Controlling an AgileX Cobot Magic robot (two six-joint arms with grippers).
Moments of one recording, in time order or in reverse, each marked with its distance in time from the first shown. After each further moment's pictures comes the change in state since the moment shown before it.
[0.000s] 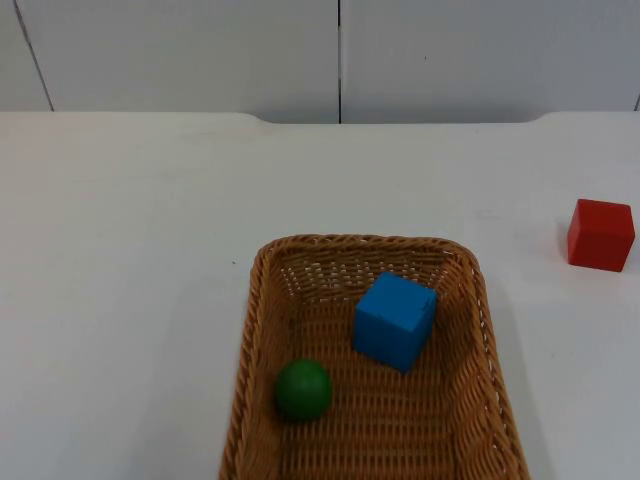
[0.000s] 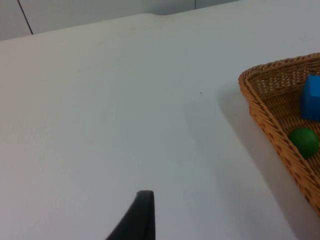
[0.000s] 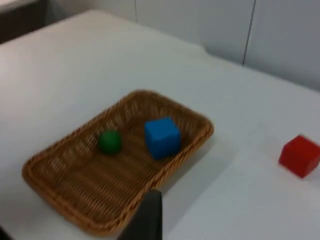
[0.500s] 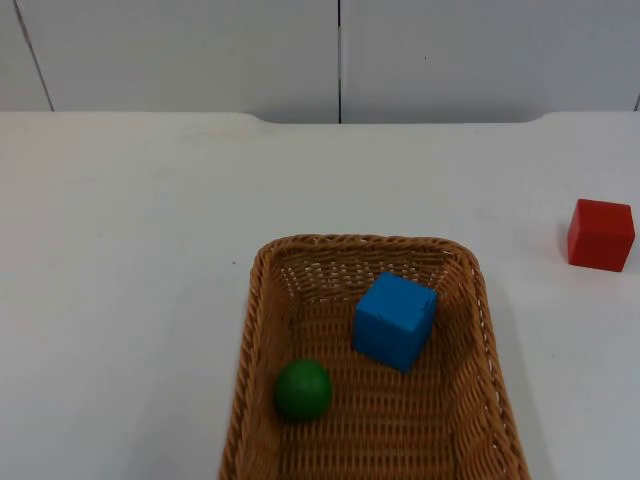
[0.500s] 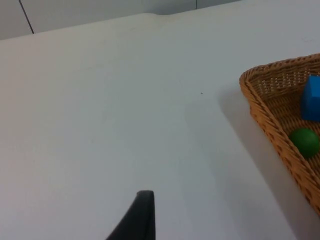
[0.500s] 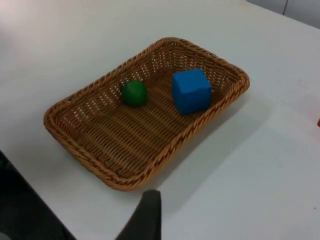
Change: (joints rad) right arm 0.000 0.000 0.080 0.075 0.012 -0.058; left arm 0.000 0.000 0.000 0.004 0.000 -0.006
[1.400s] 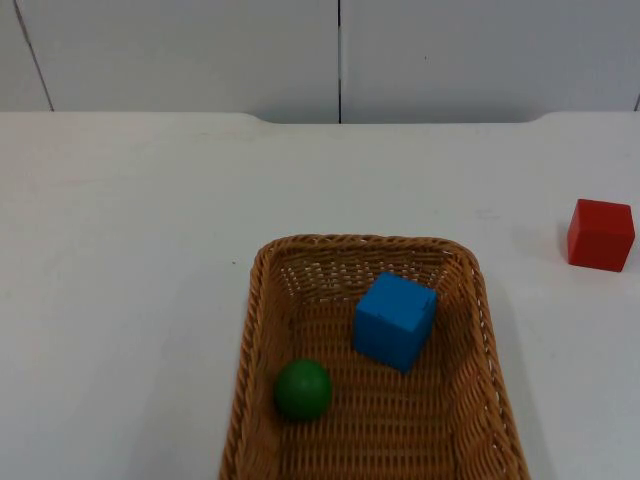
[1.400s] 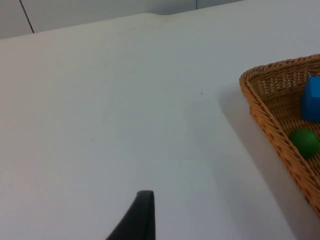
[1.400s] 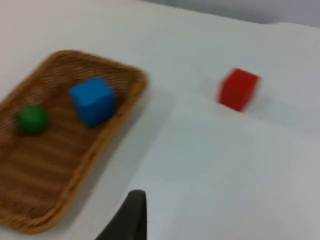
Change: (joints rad) right arm -0.400 0.000 0.000 0.008 -0.002 0.000; left arm 0.000 0.000 0.000 0.000 0.000 -0.004
